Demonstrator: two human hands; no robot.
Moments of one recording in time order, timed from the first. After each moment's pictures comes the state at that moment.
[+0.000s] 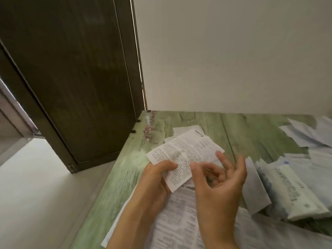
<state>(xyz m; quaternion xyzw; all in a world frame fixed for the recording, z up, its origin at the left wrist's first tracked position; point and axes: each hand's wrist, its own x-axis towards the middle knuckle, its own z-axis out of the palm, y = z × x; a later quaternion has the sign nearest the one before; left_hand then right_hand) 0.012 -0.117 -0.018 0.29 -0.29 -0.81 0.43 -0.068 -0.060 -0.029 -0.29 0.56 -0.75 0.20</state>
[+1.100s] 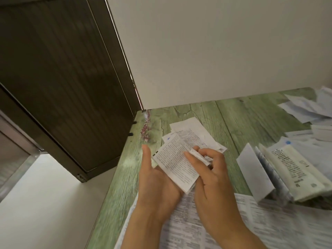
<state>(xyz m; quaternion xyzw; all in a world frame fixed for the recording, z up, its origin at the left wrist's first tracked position) 0.009 -0.109 -0.010 0.25 -0.20 -0.86 0.39 -0.082 -0.059 -0.057 -0.56 0.65 -0.52 0.01</state>
